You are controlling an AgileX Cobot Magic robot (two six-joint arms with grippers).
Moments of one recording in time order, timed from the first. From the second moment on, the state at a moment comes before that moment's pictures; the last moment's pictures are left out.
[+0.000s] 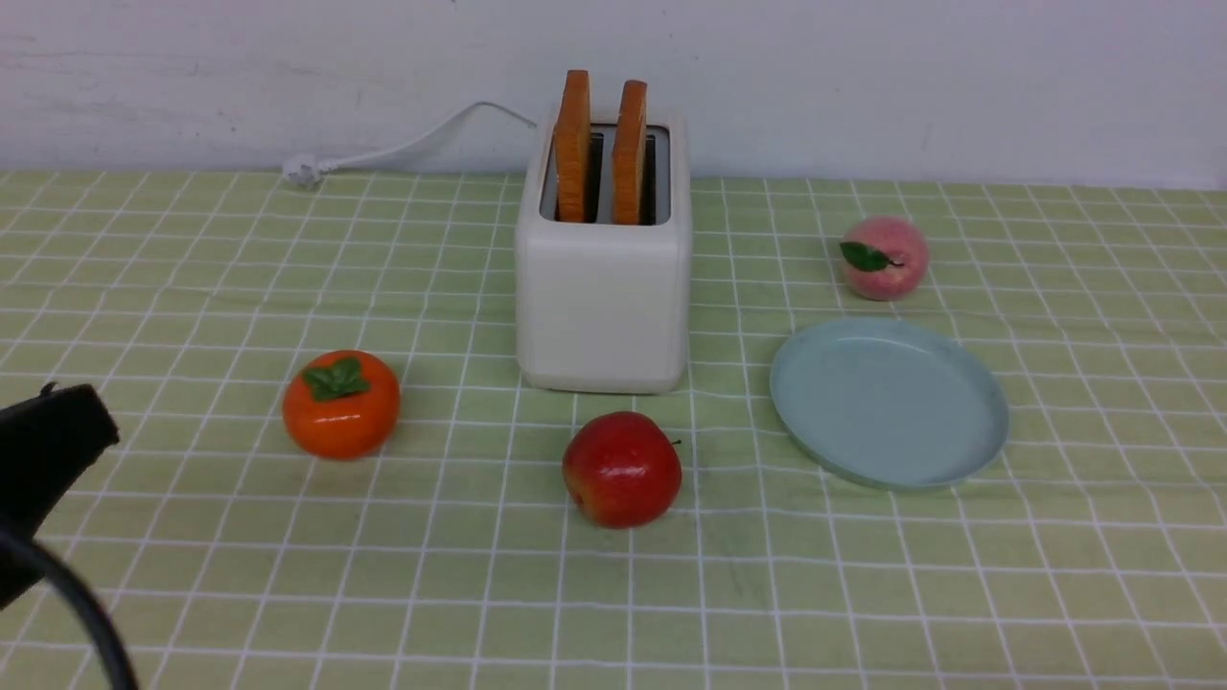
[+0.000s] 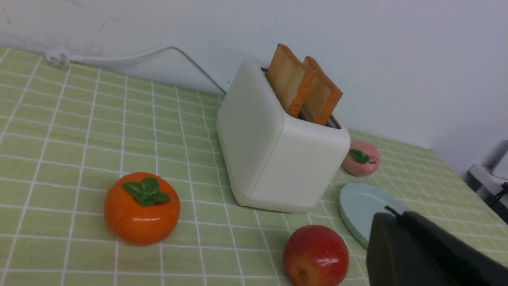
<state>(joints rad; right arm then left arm) -0.04 -0.01 0.03 0.12 0.15 0.25 -0.12 0.50 -0.47 -0.80 0.26 0.38</state>
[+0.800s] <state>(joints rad) 0.28 0.40 -0.51 0.14 0.46 0.08 -0.24 1.09 -0.78 -1.43 0.21 1.12</state>
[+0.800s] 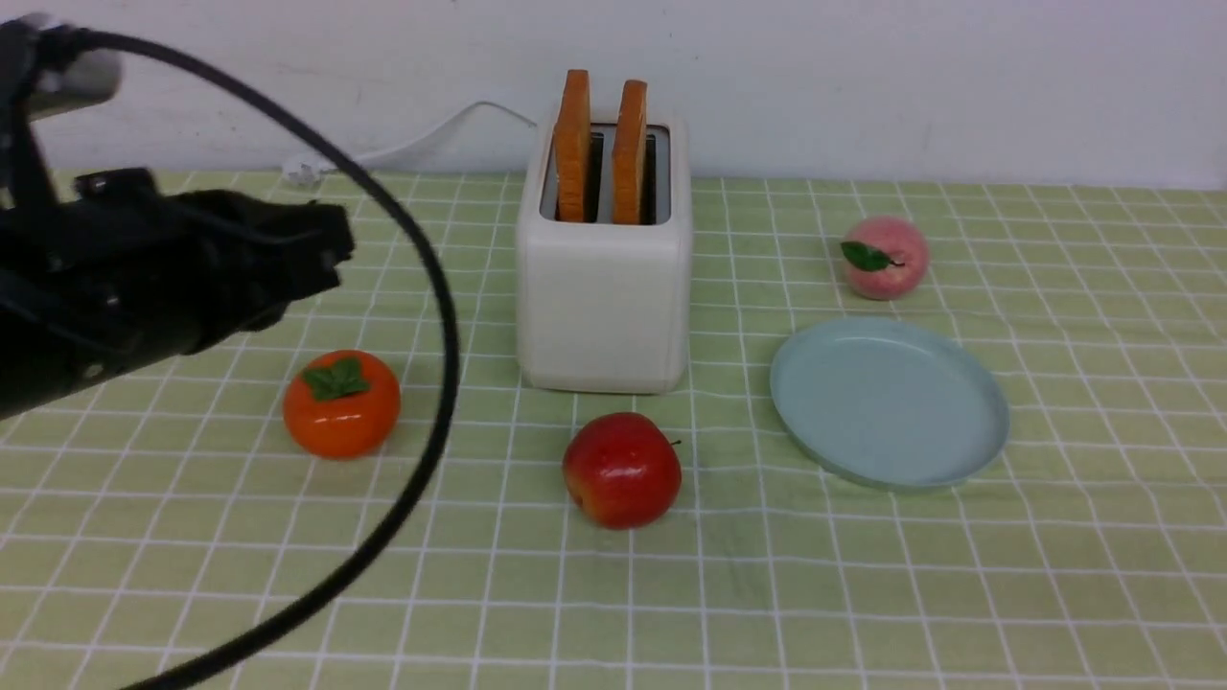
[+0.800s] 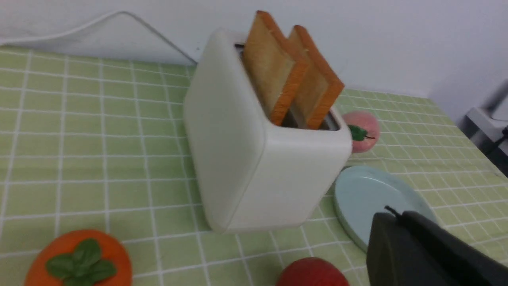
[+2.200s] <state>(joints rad) 0.42 0.46 -0.54 0.32 0.43 -0.17 -0.37 1.96 -1.55 -1.73 0.01 1.61</state>
